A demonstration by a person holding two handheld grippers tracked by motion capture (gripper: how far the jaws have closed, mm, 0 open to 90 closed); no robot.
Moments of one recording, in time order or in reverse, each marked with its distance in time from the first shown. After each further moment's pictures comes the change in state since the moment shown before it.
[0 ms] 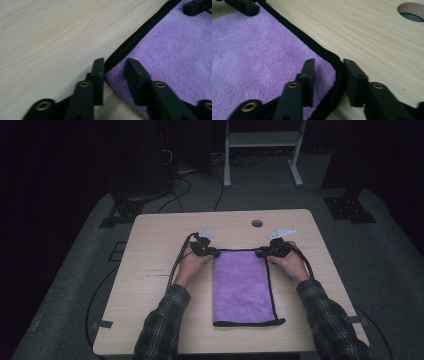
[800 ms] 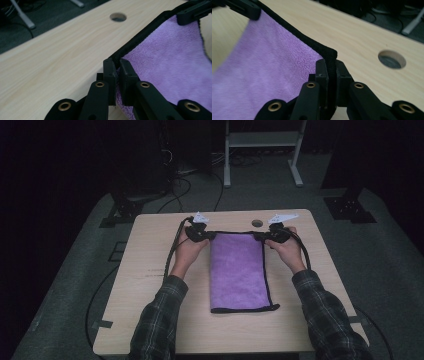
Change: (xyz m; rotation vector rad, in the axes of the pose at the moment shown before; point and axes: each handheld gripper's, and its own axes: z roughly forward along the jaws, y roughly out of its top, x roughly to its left) left arm 0.001 0.046 -0.052 -0.143 0.079 0.049; right arm 0.005 0.054 -0.025 -0.117 -0.023 0.000
